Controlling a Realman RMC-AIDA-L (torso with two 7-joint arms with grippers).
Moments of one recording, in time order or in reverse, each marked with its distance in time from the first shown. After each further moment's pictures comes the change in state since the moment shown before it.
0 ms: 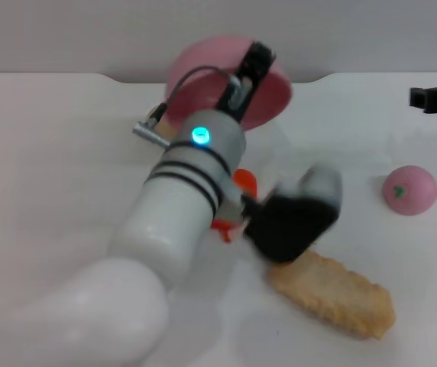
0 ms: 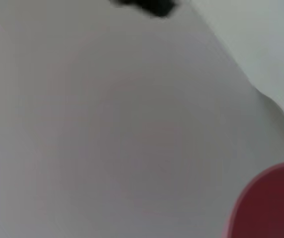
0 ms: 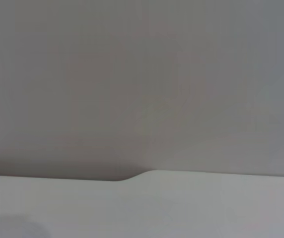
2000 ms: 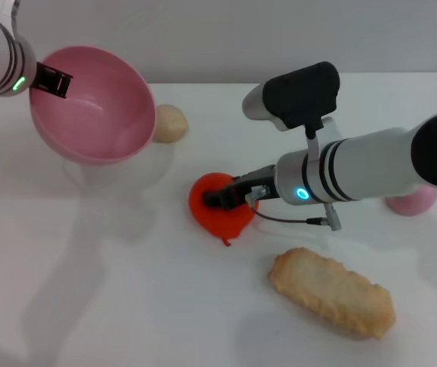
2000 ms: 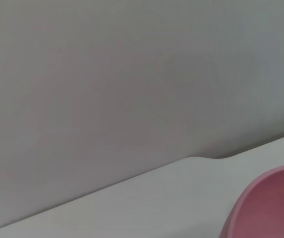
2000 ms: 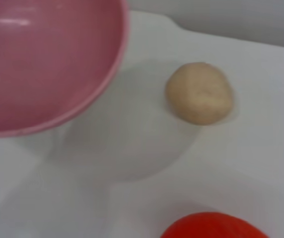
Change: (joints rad) left arm -0.022 0.017 -0.887 0.285 -1.081 -0.481 -0.169; right arm 0.476 0.007 -0.458 0.759 0.755 -0.319 -0.335
